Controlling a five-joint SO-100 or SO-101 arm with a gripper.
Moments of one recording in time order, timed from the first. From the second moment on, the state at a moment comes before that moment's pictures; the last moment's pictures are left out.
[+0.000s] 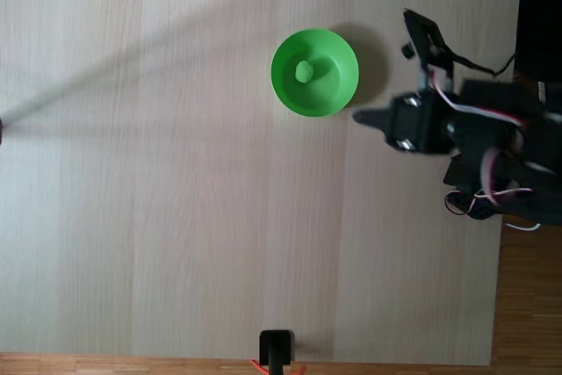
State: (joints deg) arm 14.2 123.4 101.1 72.2 -20.7
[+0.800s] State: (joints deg) arm -2.9 177.0 131.3 76.3 -22.1
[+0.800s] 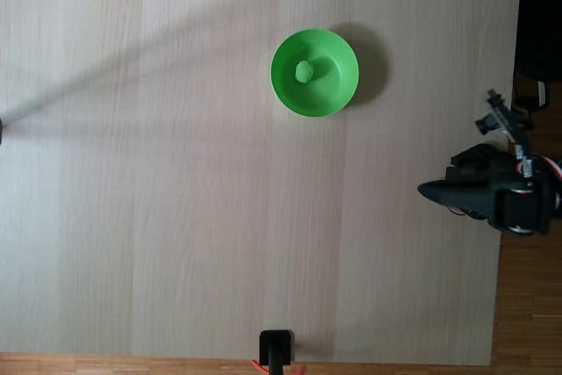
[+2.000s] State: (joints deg) arm -3.3 188.3 168.0 68.7 -22.1
